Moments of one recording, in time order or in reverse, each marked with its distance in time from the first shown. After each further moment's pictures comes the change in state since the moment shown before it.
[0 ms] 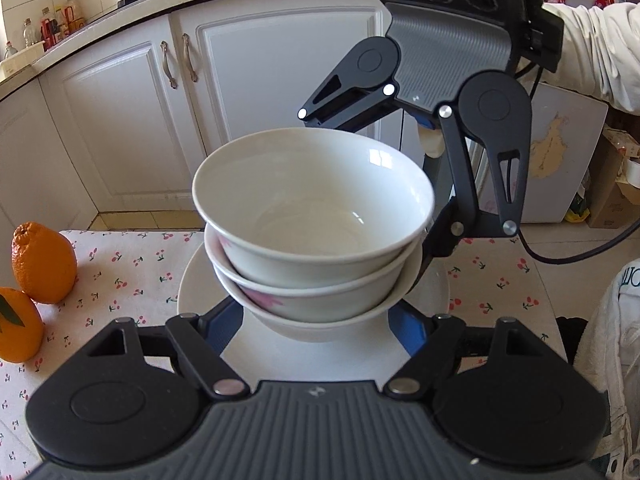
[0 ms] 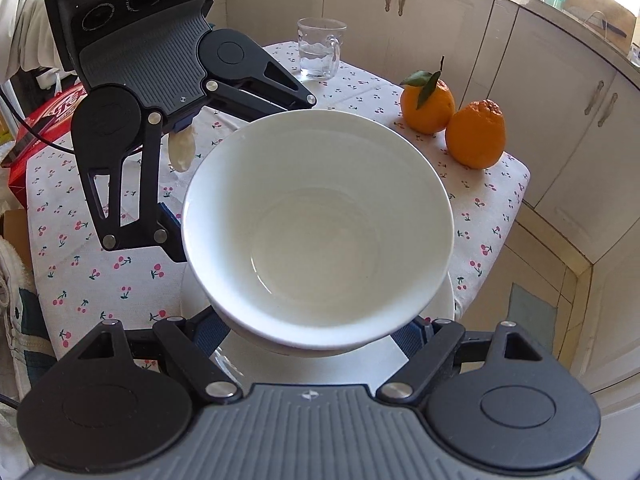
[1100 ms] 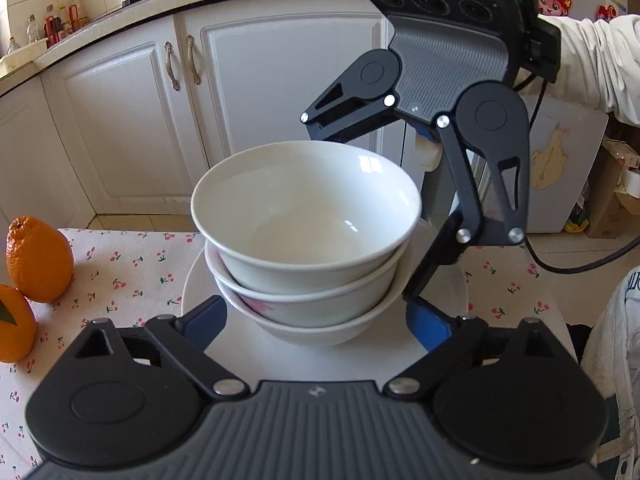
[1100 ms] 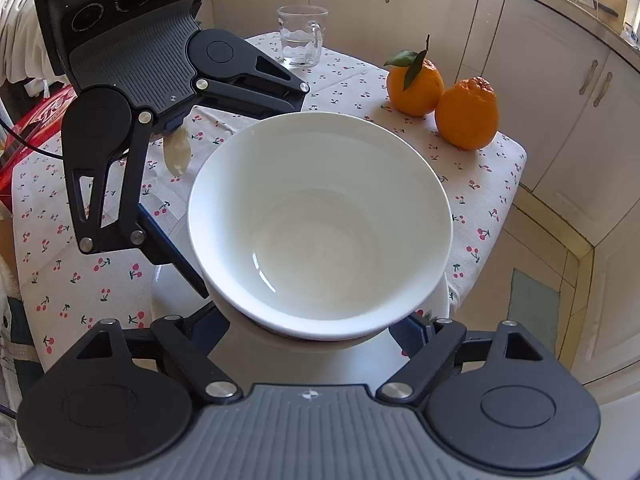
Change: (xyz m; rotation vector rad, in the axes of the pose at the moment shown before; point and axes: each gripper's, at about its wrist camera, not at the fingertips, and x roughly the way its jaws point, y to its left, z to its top) left arm 0.002 0.005 -0.004 -0.020 -0.028 0.002; right arm 0.009 -0.009 0.004 0.049 0.019 -0.001
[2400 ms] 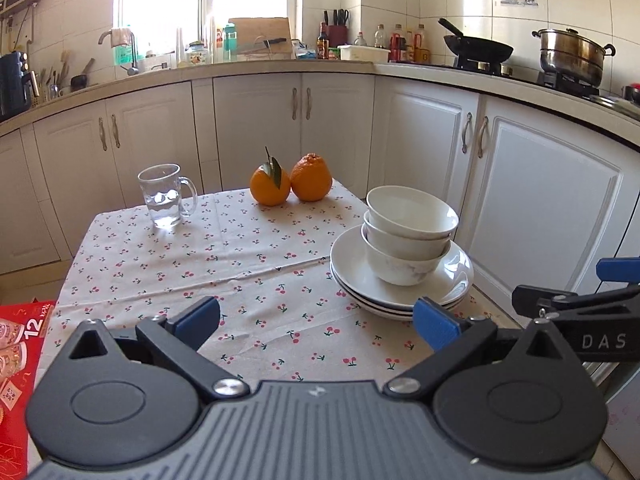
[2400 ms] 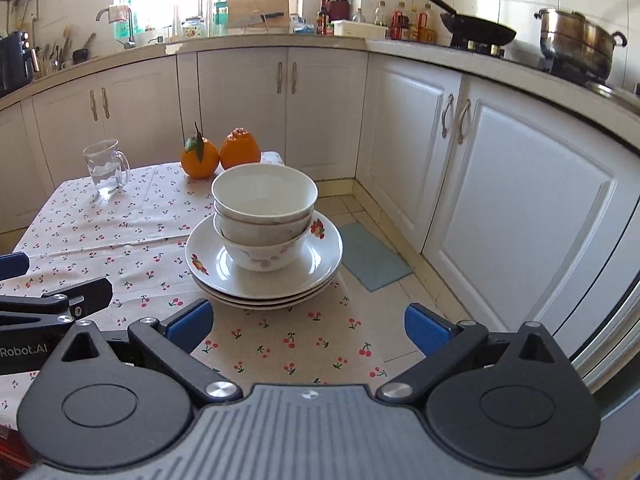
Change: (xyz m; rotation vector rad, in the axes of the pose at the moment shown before) left arm -0.143 -0.191 -0.024 -0.725 -0.166 0.833; right arm -0.109 0.210 -0.047 0.714 -0.266 -0.743
